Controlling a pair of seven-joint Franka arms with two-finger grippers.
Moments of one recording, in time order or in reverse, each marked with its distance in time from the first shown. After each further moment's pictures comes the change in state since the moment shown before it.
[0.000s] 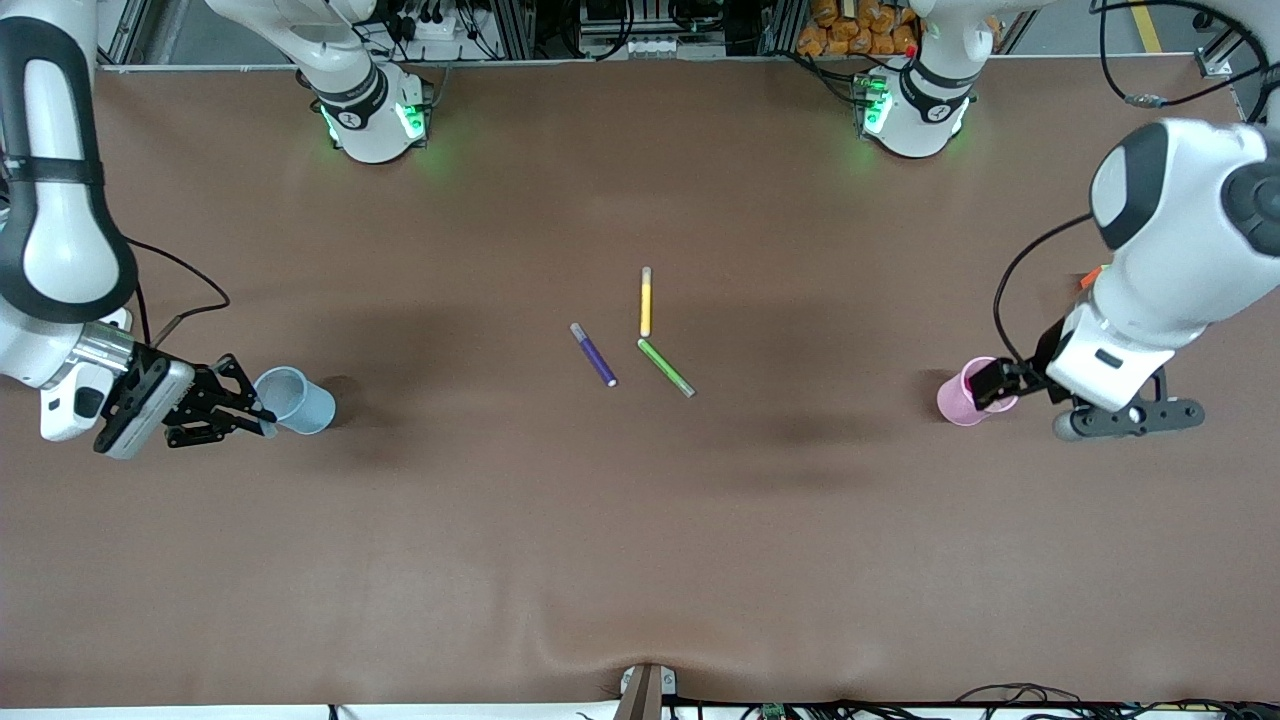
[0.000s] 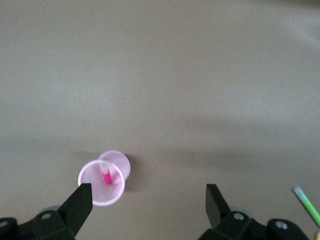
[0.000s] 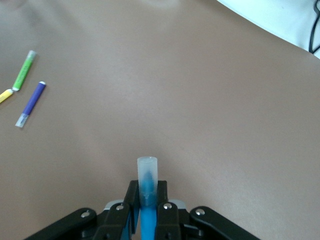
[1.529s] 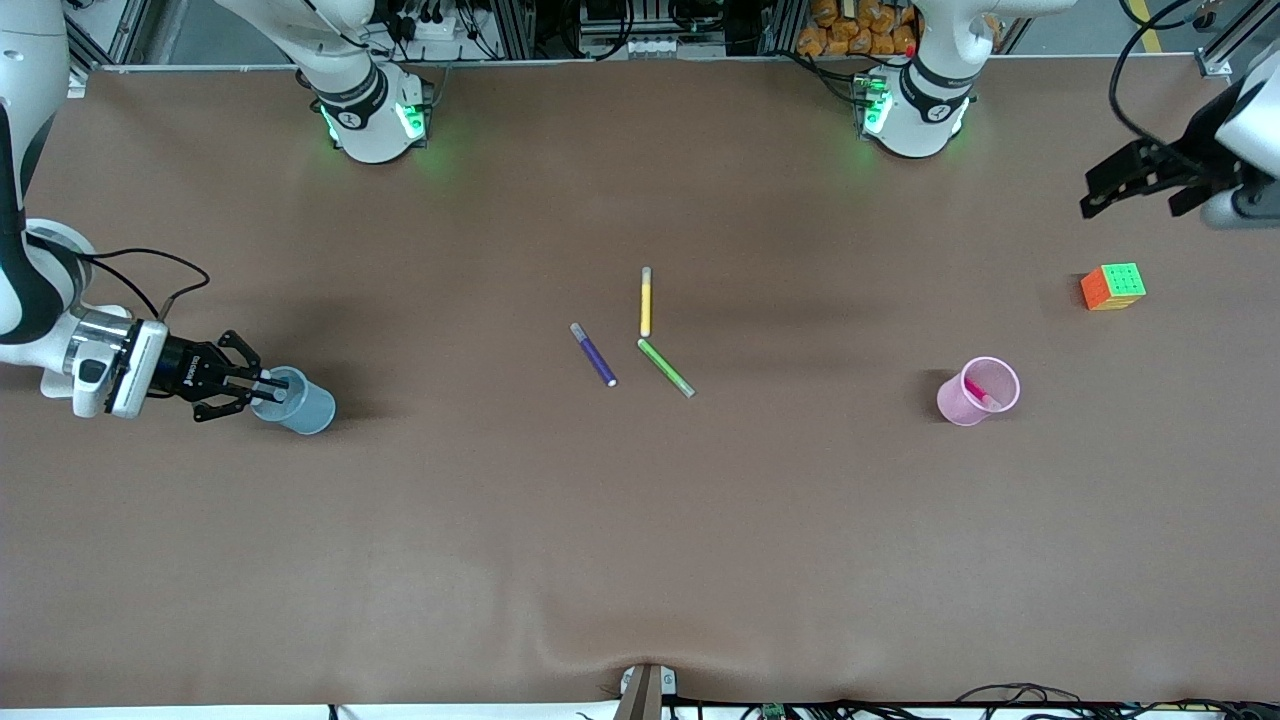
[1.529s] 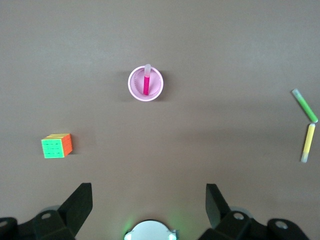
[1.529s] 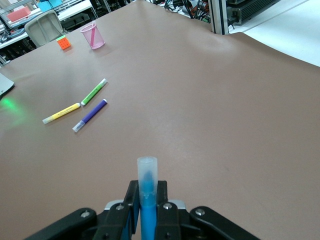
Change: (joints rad) left arm -0.232 -0.347 0.377 -0.003 -0.072 -0.484 0.250; right arm -0.178 0.102 -0.001 -0.083 0.326 -0.252 -0.533
